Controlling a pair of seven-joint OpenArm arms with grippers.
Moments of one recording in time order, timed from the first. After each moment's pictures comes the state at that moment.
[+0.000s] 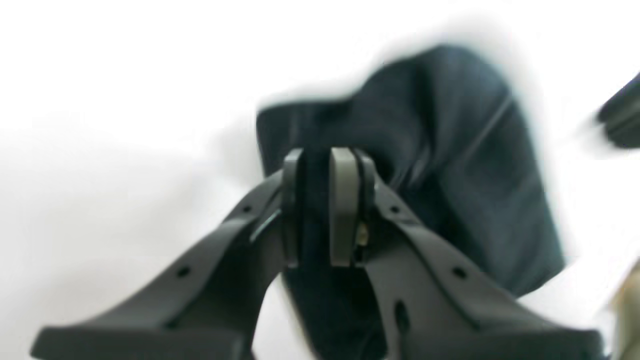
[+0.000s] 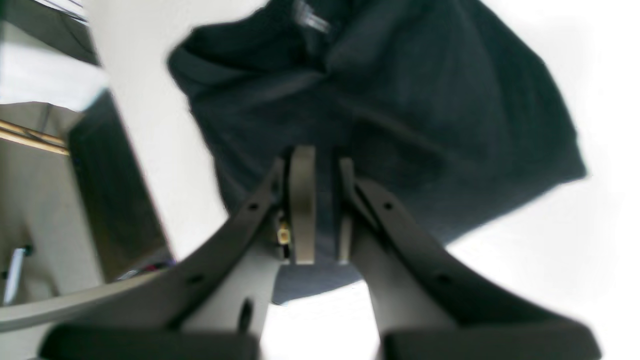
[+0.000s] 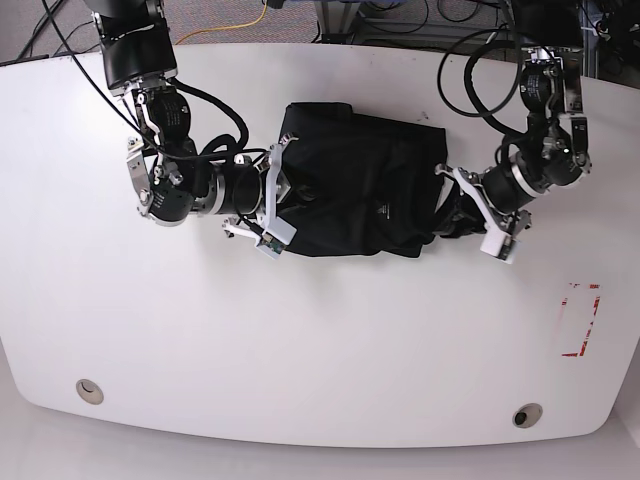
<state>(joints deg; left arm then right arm) 3.1 -16.0 -10.3 98.9 -43.1 -32.0 50.7 7.1 16.9 -13.7 101.3 50.0 31.0 -72.2</state>
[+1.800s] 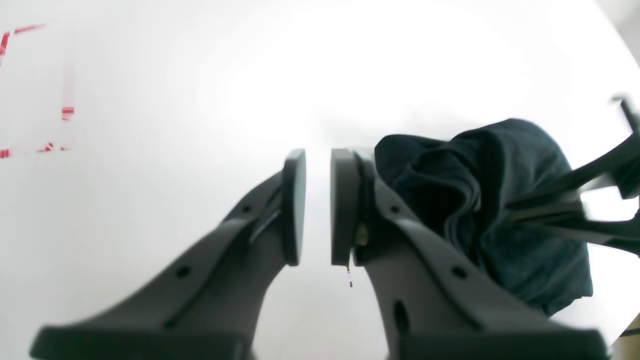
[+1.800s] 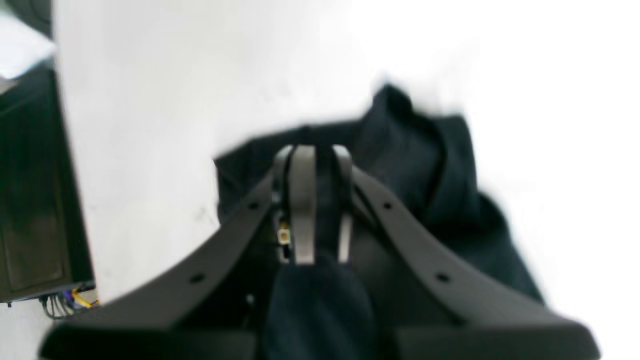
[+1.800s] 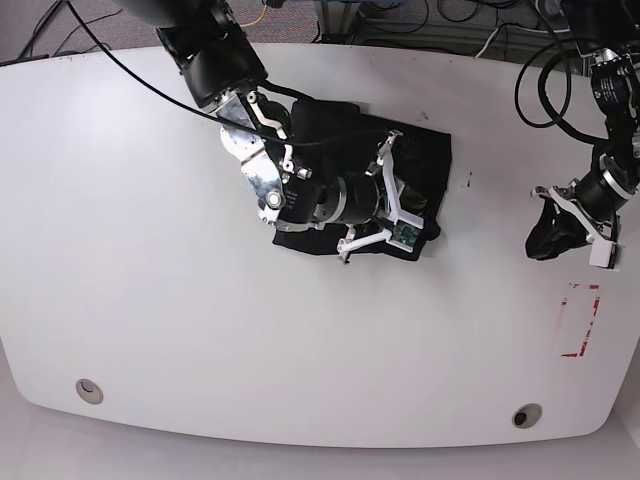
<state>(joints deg) 4.7 -26.3 -24.8 99.0 -53.5 -32.0 53.6 12.7 0.2 -29.1 95.0 21.8 35.3 -58.9</state>
